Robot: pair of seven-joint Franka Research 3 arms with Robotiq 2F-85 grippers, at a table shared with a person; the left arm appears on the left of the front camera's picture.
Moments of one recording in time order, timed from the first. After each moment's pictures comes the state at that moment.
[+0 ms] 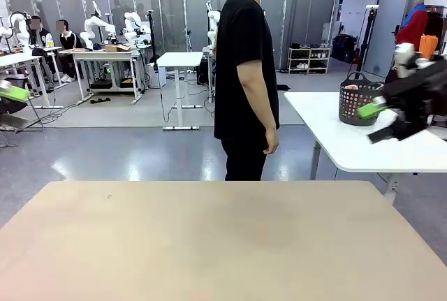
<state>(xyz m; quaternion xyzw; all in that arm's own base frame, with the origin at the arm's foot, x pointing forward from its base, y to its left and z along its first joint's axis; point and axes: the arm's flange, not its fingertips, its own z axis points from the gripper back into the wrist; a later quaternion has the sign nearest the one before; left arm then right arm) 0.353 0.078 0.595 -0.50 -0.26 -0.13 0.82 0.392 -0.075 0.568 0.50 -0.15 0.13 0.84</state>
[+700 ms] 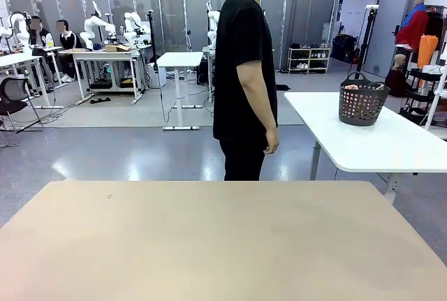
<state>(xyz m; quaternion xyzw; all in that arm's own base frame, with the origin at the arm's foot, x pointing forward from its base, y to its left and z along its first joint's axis) 0.308 0.246 0.528 -0.57 -0.25 -0.01 0.78 0.341 -0.220 0.514 0.58 -0.20 0.03 0.79</state>
